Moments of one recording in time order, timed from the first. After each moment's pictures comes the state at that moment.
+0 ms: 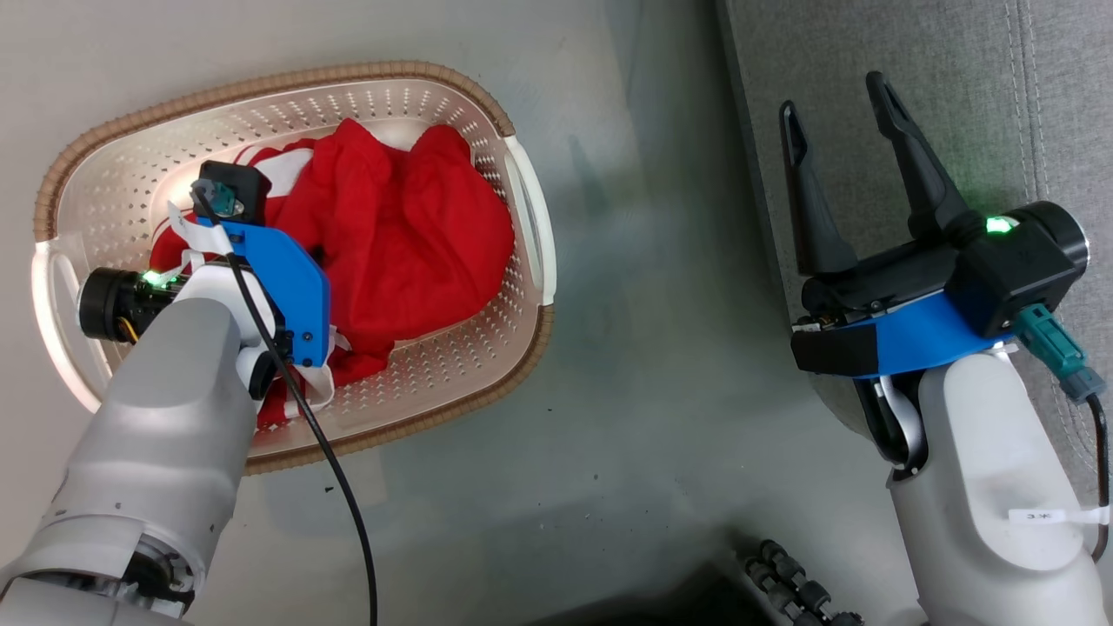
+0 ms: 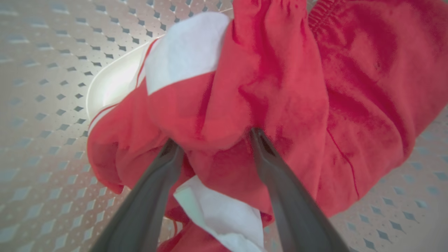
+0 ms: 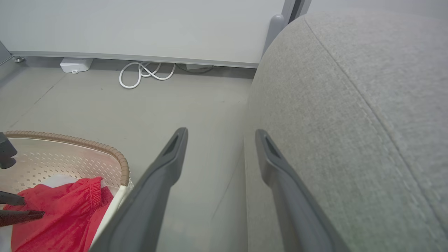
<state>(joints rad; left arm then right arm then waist) -1.01 0.19 -0.54 1.28 -0.44 -0.13 0.15 -0.54 -0.05 0.10 0.16 0.01 0.13 -0.26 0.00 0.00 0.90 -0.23</state>
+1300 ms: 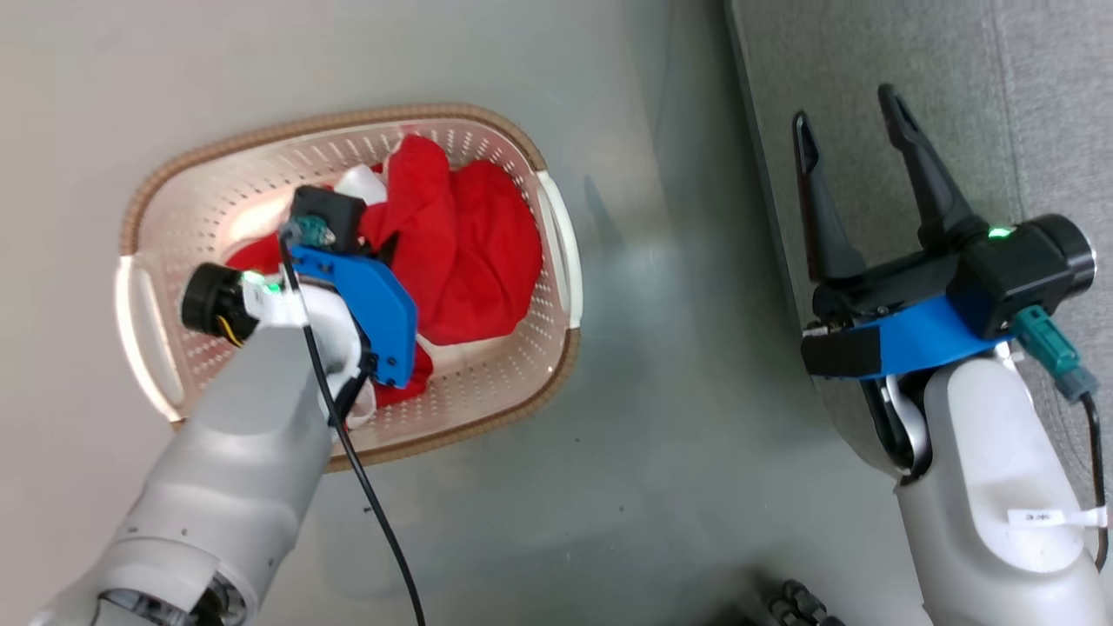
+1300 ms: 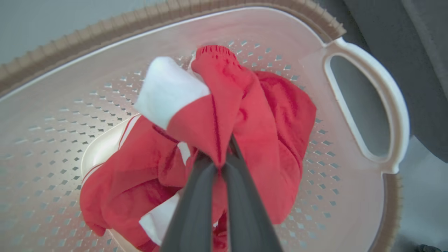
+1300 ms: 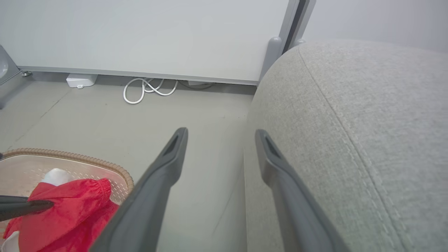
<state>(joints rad) -0.96 0.14 -0.76 1.16 -0.61 -0.13 -0.03 -0.54 -0.05 0.07 0.19 -0.01 0.13 -0.26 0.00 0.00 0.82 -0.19</state>
